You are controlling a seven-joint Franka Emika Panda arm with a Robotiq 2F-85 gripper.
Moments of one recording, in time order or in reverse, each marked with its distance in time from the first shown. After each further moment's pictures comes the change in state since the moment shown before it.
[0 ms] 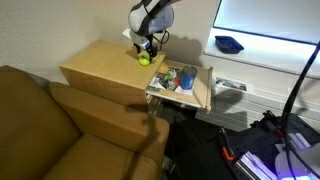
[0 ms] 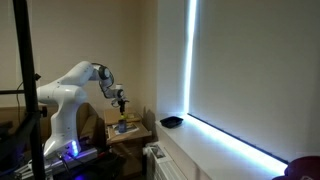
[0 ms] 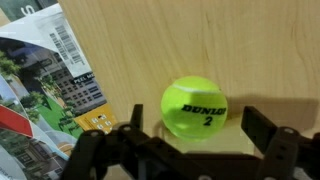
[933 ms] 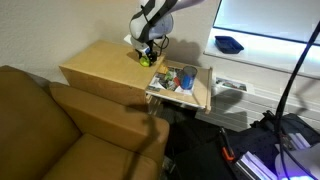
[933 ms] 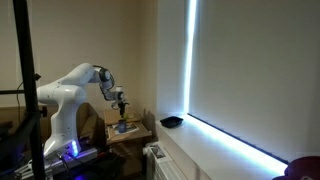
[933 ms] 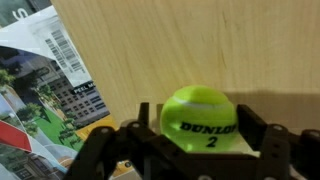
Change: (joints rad) arm -0.001 0.056 -0.002 0.033 0.001 0.000 0.023
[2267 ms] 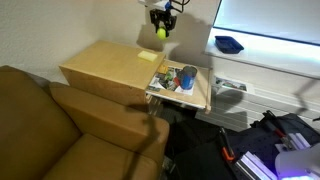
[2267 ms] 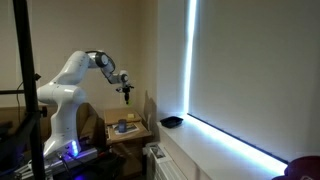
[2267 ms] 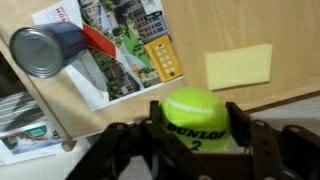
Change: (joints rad) arm -0.071 -0.382 -0.027 -0.175 -0.055 -0.306 -0.092
